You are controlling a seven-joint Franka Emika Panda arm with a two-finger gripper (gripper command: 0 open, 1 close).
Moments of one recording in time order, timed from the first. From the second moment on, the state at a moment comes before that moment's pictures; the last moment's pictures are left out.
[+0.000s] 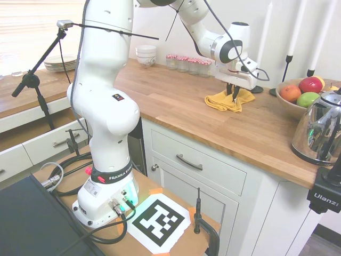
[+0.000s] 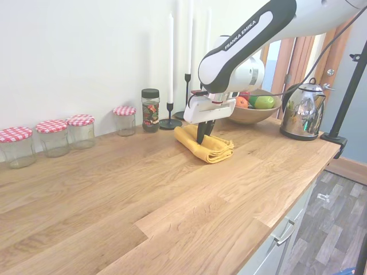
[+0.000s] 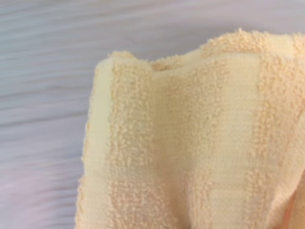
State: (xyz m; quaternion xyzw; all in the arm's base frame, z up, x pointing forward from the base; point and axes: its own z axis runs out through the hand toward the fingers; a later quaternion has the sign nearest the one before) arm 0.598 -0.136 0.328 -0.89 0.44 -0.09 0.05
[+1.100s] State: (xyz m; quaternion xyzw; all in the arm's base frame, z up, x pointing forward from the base) arm 0.560 -0.193 0.327 -0.87 0.48 -0.09 0.05
